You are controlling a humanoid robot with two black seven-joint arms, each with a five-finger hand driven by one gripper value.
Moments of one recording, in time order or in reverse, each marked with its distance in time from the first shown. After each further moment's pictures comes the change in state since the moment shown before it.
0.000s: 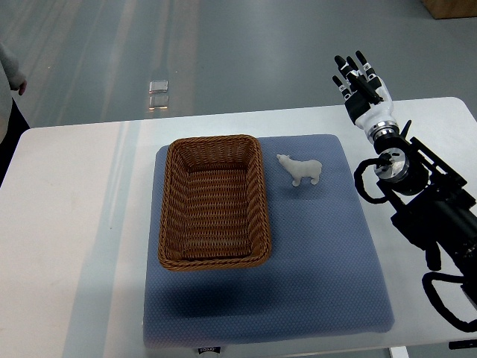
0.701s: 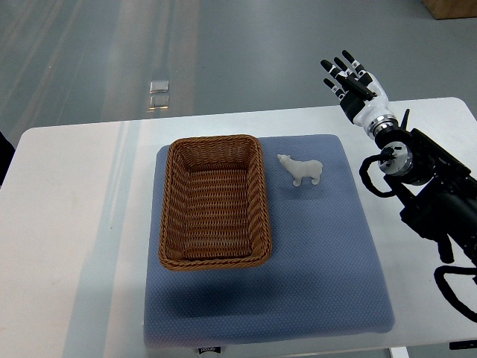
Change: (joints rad) left arm 0.000 0.000 -0.001 -0.001 -0.001 0.000 0.000; right arm 0.067 -0.083 -0.177 0.001 -0.059 -0.001 -0.103
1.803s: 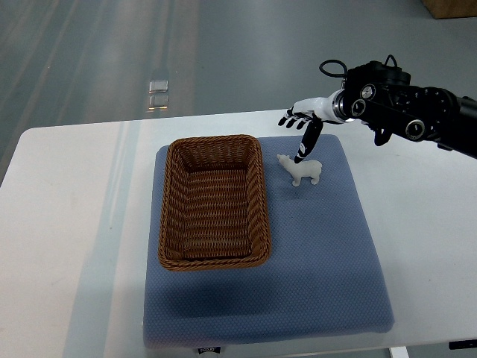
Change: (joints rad) left arm -0.003 0.000 0.001 -0.002 0.002 -0.001 0.001; right arm 0.495 -0.109 -1.025 0.112 -0.525 0.278 -0.455
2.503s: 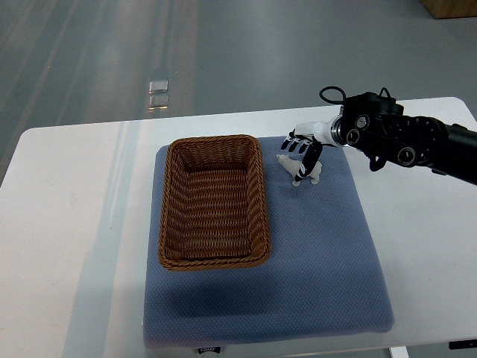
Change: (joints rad) left arm 0.000 0.000 0.001 0.001 0.000 0.001 0.000; right arm -0.082 0.017 -0.011 0.005 -0.021 -0.073 0.001
